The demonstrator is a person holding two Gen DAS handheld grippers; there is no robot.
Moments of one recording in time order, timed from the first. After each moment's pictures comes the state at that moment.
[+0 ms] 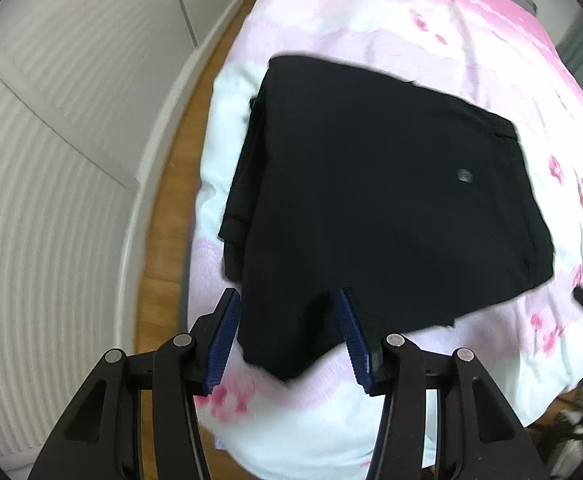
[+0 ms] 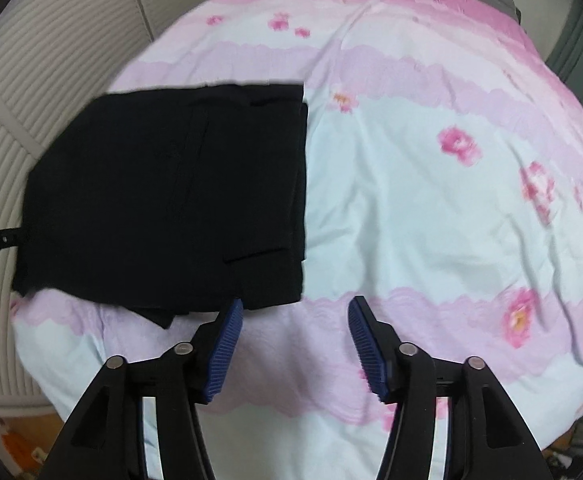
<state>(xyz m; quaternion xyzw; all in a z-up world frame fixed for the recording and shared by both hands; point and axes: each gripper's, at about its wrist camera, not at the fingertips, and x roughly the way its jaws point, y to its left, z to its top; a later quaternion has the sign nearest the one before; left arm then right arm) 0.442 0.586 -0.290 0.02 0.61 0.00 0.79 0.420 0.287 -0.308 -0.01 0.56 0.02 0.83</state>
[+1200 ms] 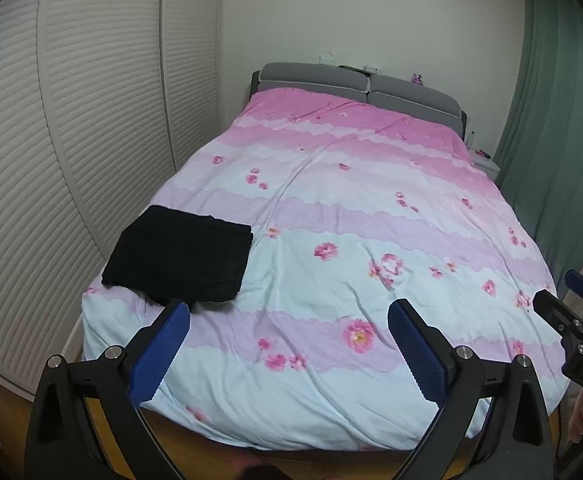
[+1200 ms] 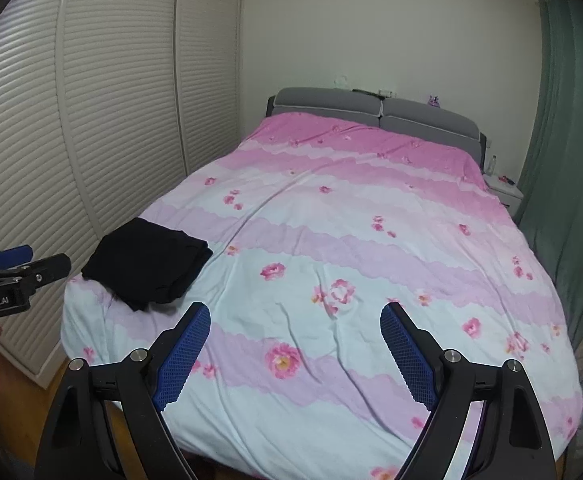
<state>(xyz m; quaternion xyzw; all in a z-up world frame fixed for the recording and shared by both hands) 0.175 0.178 -0.024 -0.04 0.37 0.02 0.93 0.190 -0.050 -0.026 -0.05 0.32 0.08 0.94</state>
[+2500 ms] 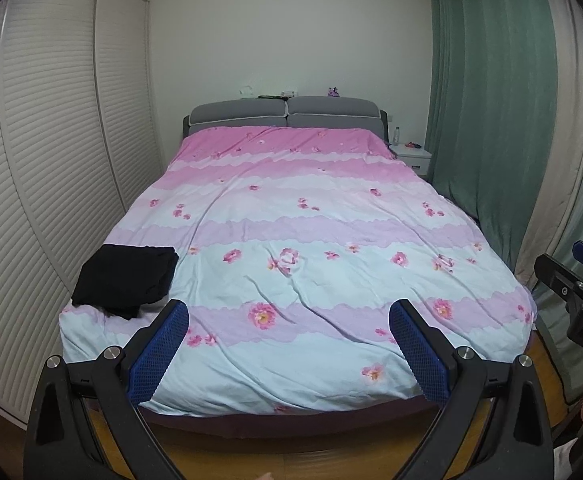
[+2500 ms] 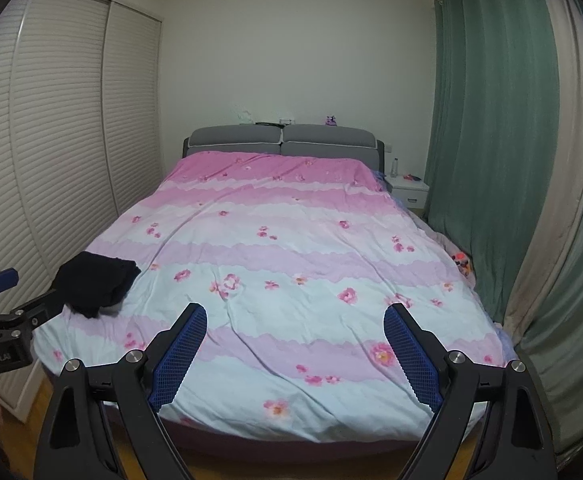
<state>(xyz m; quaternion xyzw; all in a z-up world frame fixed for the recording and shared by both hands) 0.005 -0.011 0.039 0.02 0.31 -0.08 0.95 -0.036 -0.228 0.047 -0.02 0.26 -0.06 0.96</state>
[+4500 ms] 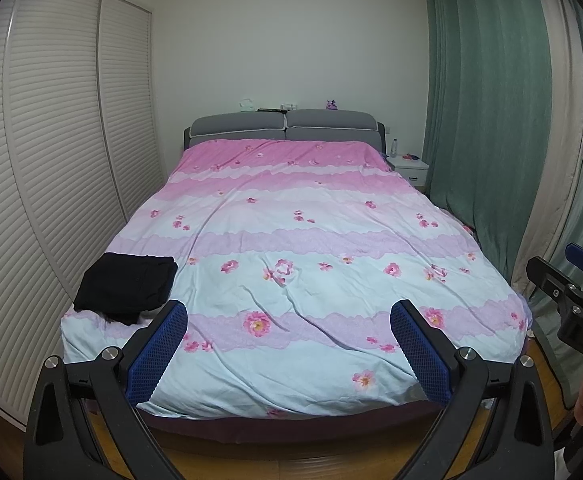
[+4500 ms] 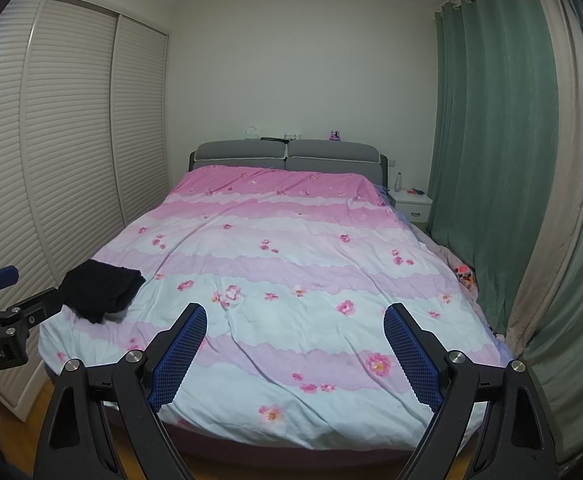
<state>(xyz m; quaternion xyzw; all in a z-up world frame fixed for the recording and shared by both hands) -0.015 -0.014 0.058 0.02 0.29 -0.08 0.95 -0.051 -0.249 0.057 -0.01 0.24 -0.04 0.97</state>
